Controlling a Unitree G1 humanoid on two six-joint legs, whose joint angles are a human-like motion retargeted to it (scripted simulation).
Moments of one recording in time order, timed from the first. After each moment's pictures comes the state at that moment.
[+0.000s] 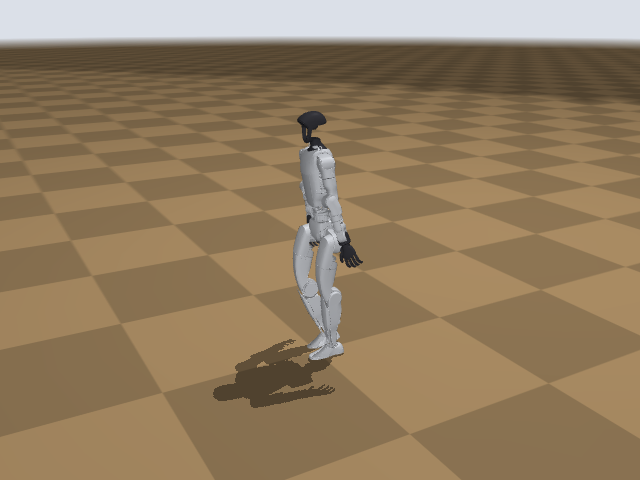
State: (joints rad) left arm 0.01 0.19 0.11 1.70 0.84 0.08 0.03; right arm 0.02 -0.19 -0.08 1.64 -0.58 -0.06 -0.09; waist -0.18 0.01 0.00; left_leg -0.08 -0.13 -0.03 0.06 -0.06 0.16; right_leg -0.19 -0.04 -0.22 0.43 -0.06 0.06
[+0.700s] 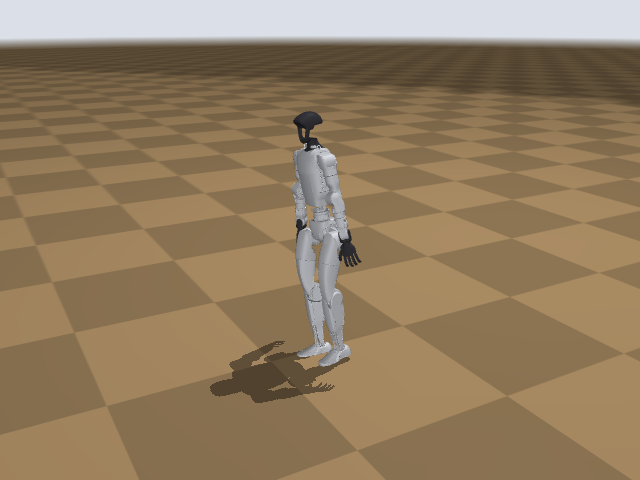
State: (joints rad) left arm 0.04 0.15 0.09 1.57 0.81 0.04 0.10; right arm -0.07 -0.18 -0.01 1.61 -0.57 0.00 -0.05; waist -0.17 -0.05 -0.01; left_leg -0.22 -0.12 0.04 0.26 -0.06 0.03; right_leg -0.13 -0.06 -0.28 0.05 -0.05 -0.09
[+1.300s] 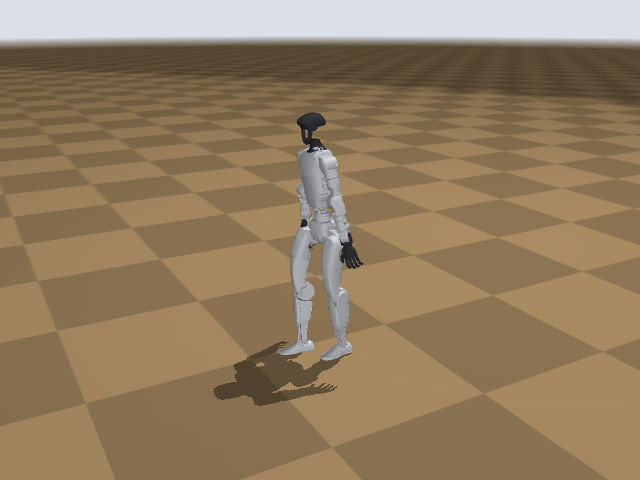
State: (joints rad) left arm 0.04 0.17 0.04 1.60 0.86 0.05 0.05; right arm -0.04 -0.14 0.00 1.60 -0.60 -0.02 -0.13; waist -0.24 -0.02 0.03; left_leg 0.00 -0.13 0.01 0.07 -0.16 0.10; right_leg -0.21 -0.11 -0.30 0.09 0.06 -0.03
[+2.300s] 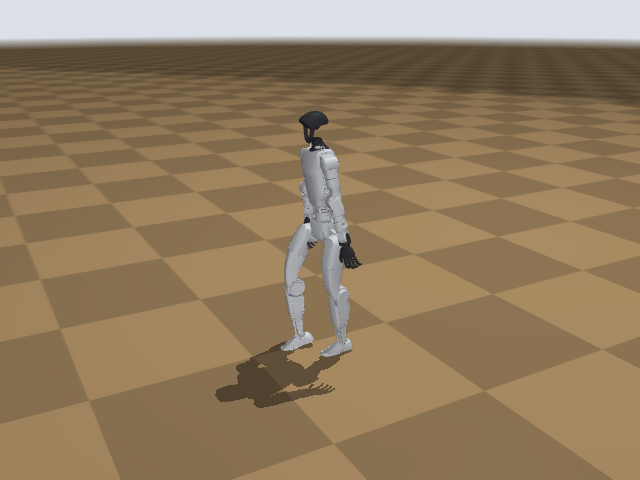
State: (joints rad) left arm 0.01 0.17 0.01 1.63 0.87 0.06 0.04; right arm -0.04 -0.13 -0.02 1.60 -0.58 0.00 -0.17; waist -0.26 0.00 0.03; left_leg 0.02 -0.11 0.02 0.06 -0.21 0.13; right_leg -0.35 -0.19 -0.33 0.40 0.18 0.02
